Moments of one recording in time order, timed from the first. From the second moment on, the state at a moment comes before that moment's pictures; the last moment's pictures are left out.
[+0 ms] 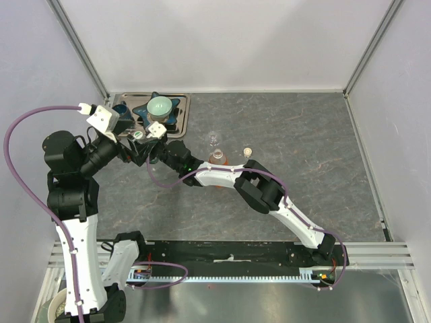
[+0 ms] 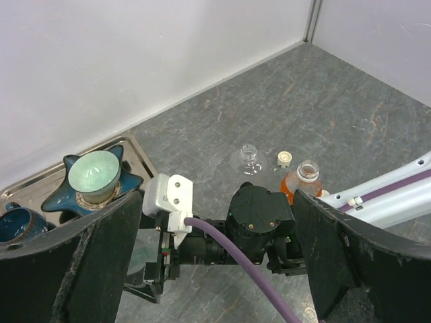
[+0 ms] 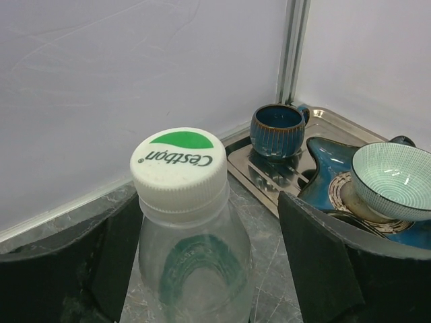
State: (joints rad) left arm 0.14 0.79 1.26 -0.56 0.77 0.12; right arm 1.05 2.50 1.91 0.78 0.10 0.00
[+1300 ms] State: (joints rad) left arm 0.14 0.86 1.31 -0.48 0.79 0.06; right arm 1.02 2.04 1.55 0.62 -0.06 -0.08
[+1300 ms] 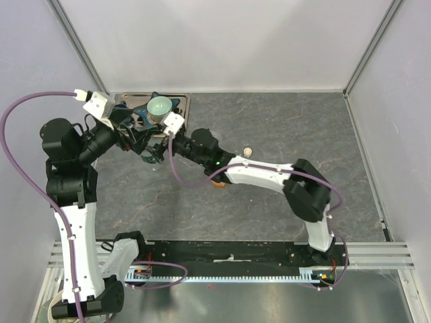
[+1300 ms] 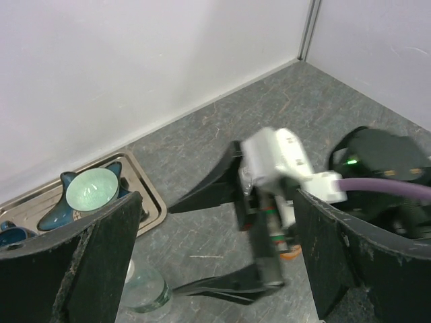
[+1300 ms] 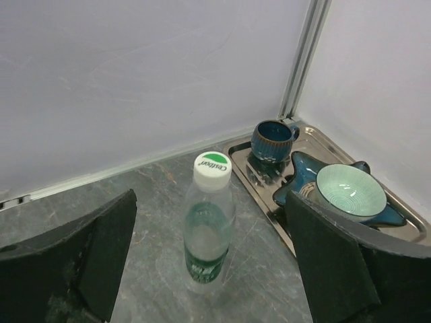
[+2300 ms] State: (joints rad) left arm -0.88 1.81 2.00 -0.89 0.31 0.39; right arm 0.88 0.87 1.49 -0.12 0.71 -0.13
